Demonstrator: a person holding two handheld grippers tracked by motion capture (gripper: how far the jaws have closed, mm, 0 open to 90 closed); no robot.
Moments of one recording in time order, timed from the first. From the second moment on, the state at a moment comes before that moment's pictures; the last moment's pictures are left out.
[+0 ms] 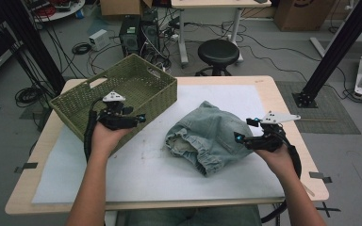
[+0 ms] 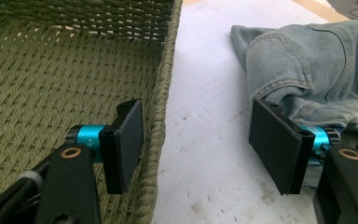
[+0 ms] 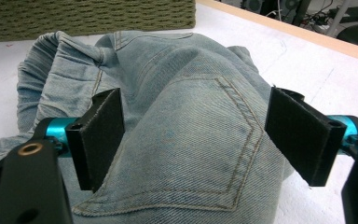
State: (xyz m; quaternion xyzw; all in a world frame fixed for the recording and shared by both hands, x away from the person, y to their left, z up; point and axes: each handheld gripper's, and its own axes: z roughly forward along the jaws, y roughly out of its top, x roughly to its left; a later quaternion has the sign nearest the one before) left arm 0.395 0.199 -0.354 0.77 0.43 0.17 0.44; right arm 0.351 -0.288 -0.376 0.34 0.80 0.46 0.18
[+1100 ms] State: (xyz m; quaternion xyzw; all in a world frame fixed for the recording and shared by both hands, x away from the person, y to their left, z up) left arm 0.390 0.202 -0.353 0.77 0.44 0.17 0.44; right arm 0.350 -0.288 -0.376 0.34 0.80 0.47 0.18
